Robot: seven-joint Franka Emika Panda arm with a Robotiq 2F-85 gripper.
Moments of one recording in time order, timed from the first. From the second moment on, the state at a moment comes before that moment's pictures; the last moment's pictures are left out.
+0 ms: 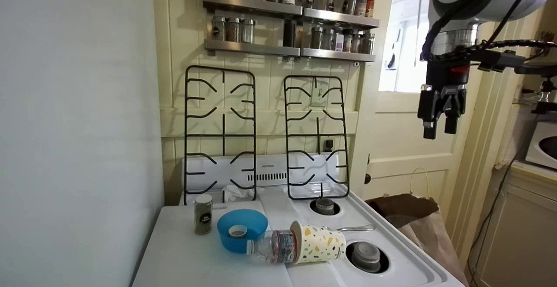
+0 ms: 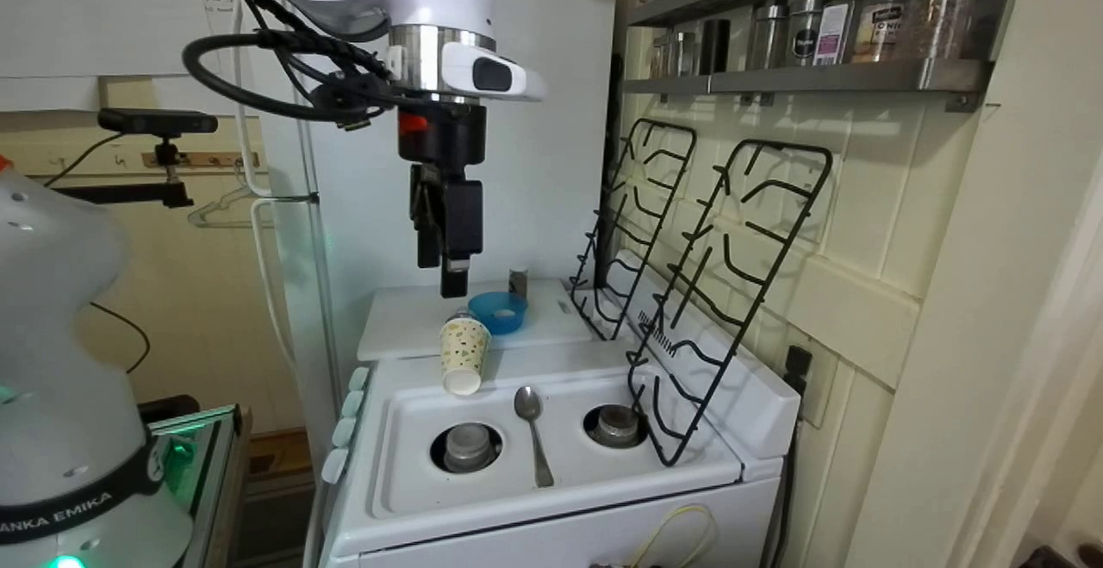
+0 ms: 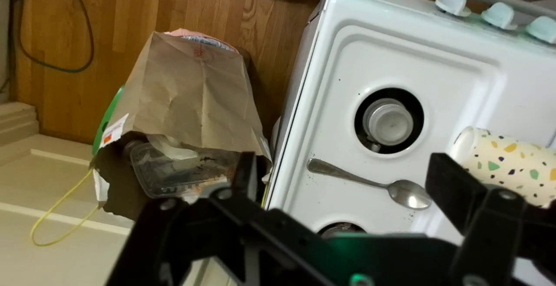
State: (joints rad) arm -0.11 -0.58 -0.17 -2.46 -0.18 1.83 -0.23
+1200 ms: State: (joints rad) arm -0.12 -0.44 0.03 -2.51 -0.02 1.85 0.61
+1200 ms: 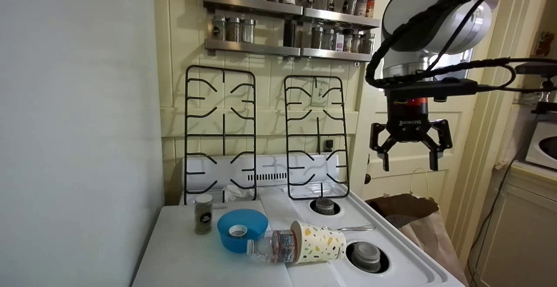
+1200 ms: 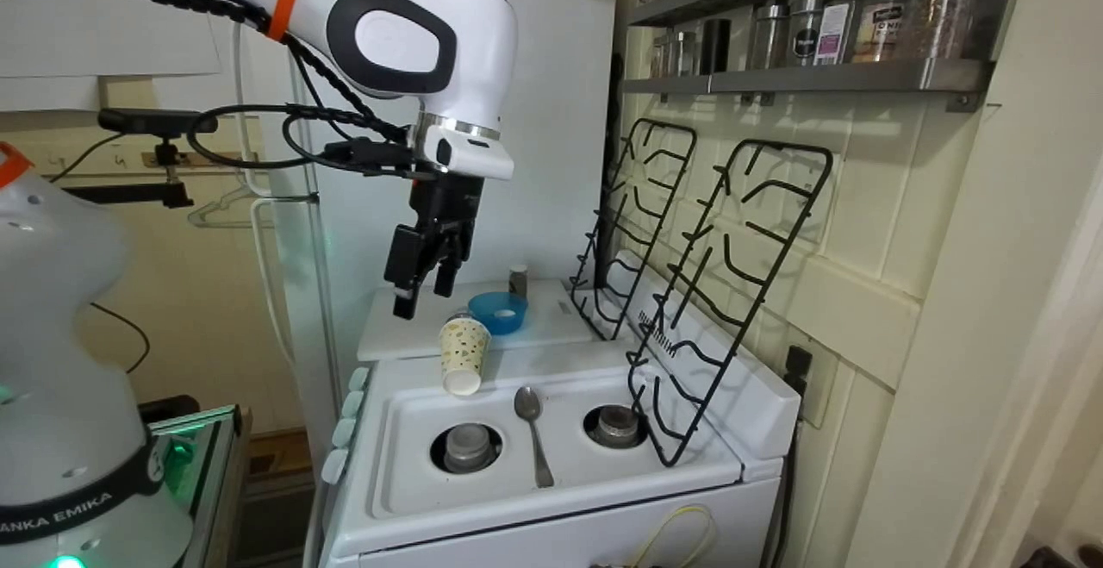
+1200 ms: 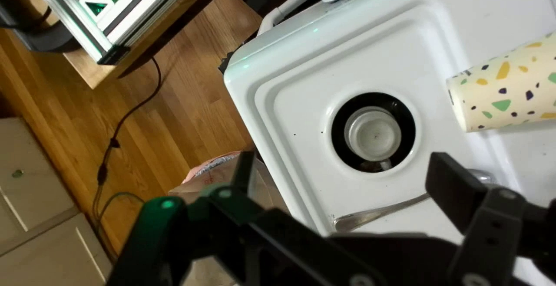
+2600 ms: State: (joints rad) arm -0.12 -0.30 0.05 -2.68 0.25 2.27 1.25
